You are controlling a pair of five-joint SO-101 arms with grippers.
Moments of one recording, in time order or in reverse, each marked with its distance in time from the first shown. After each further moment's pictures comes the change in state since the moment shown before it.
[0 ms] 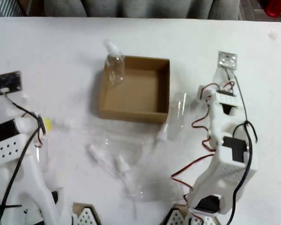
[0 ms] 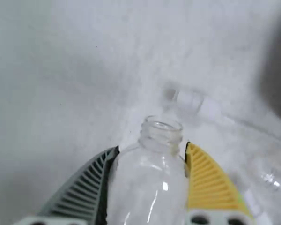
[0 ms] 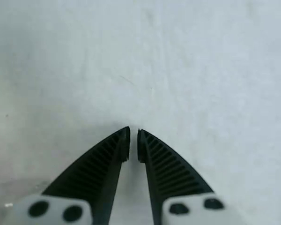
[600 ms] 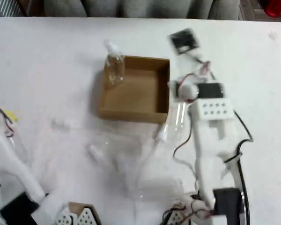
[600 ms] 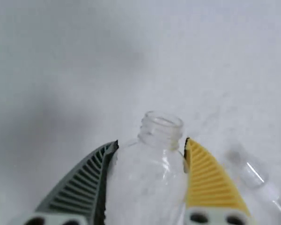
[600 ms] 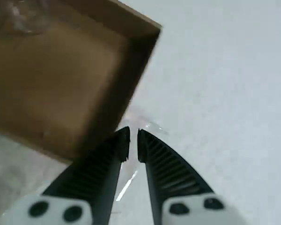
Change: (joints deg) left arm -17.3 21.4 -14.0 -7.1 5.7; right arm -20.8 -36.1 0.0 30.3 19.8
